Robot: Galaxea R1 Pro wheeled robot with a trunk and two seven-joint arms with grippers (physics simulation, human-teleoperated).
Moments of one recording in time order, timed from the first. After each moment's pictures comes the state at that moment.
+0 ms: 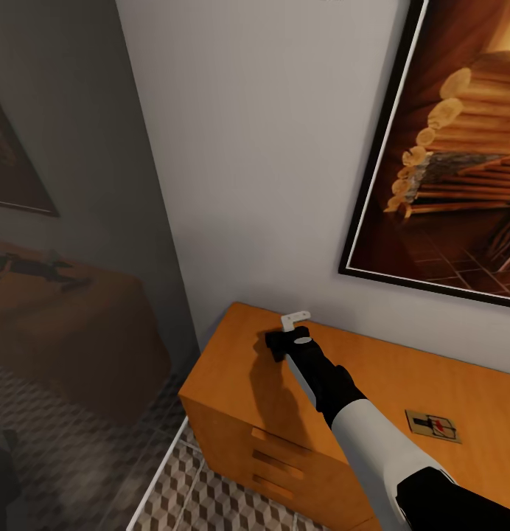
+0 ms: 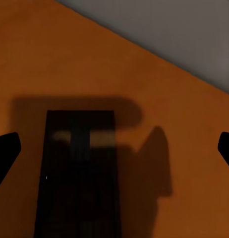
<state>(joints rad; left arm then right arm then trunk) -0.17 0.06 -0.29 0.07 0.31 -0.41 0.02 -0.87 0.17 0.30 -0.71 -0.01 0.43 -0.15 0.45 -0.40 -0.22</state>
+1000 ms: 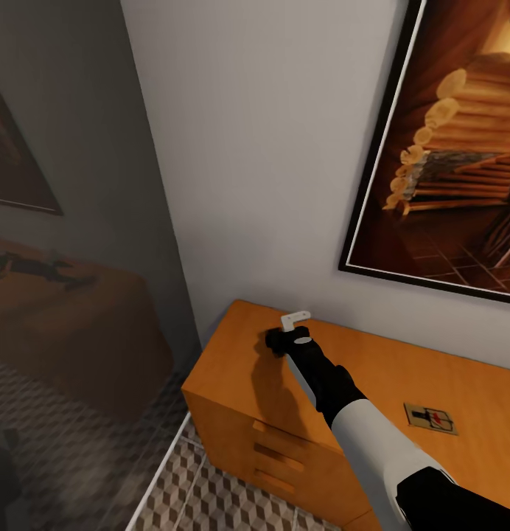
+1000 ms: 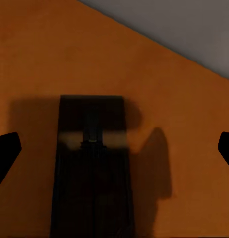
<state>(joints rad) -0.17 0.06 -0.29 0.07 0.31 -0.41 0.02 -0.87 0.17 0.30 -0.71 -0.01 0.43 -0.15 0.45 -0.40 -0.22</state>
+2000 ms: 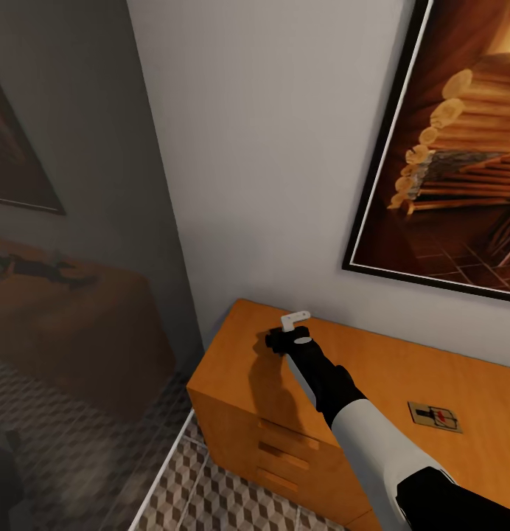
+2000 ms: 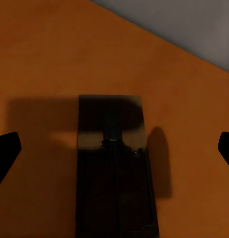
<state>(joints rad) -0.17 0.06 -0.29 0.07 0.31 -0.41 0.02 -0.87 0.17 0.30 -0.71 -0.01 0.43 -0.15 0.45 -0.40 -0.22</state>
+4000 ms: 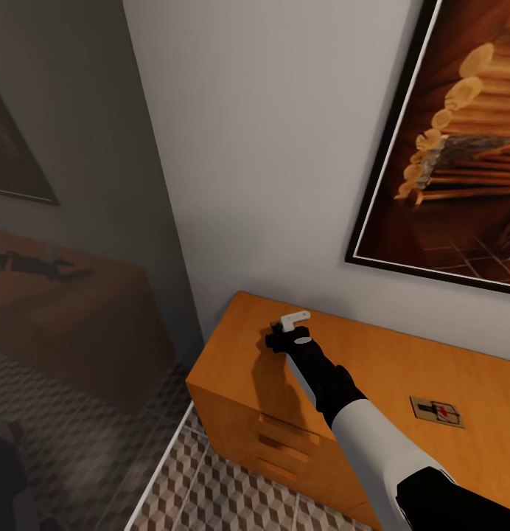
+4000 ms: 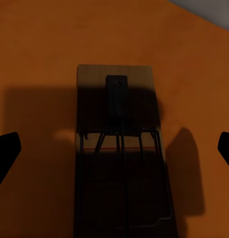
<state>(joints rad) -0.17 0.06 -0.29 0.07 0.31 -0.41 0.02 -0.87 0.17 0.30 -0.71 -0.01 0.43 -0.15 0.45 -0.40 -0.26</state>
